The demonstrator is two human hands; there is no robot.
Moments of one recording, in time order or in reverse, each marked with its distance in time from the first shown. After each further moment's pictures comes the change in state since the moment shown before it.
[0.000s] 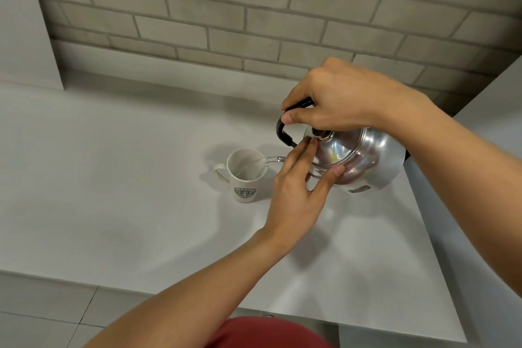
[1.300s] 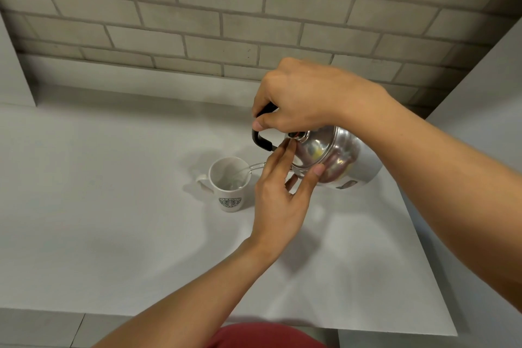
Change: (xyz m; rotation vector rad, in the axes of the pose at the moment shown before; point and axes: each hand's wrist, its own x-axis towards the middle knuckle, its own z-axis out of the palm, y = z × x) left_hand 0.004 0.009 0.003 -0.106 0.047 0.020; right_hand 0.013 -0.016 -0.011 -0.069 -0.077 0.027
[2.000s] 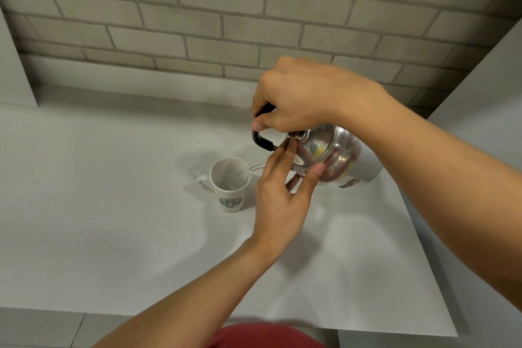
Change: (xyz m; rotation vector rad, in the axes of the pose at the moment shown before) left_hand 0.000 0.001 0.001 -0.043 0.020 0.028; right_hand 0.001 -0.006 -0.006 -0.044 -0.031 -0.007
